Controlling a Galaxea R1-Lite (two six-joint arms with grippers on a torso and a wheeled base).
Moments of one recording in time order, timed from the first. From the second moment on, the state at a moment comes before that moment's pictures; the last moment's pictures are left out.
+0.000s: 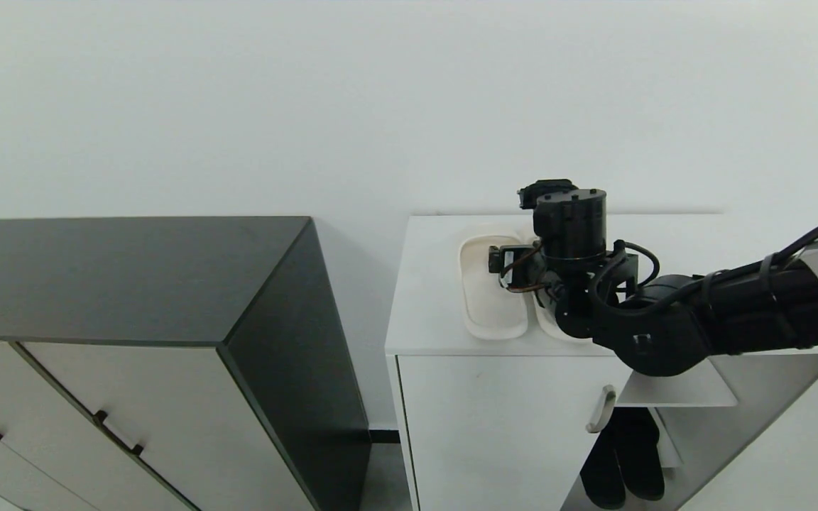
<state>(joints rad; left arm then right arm) 0.00 0.00 0.00 0.00 -0.02 0.02 0.69 2.02 -1.34 -0.51 -0.63 0.14</state>
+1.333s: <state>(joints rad) 0.00 0.00 0.00 0.00 -0.02 0.01 0.89 1.64 -0.87 -0.52 -0.56 0.12</state>
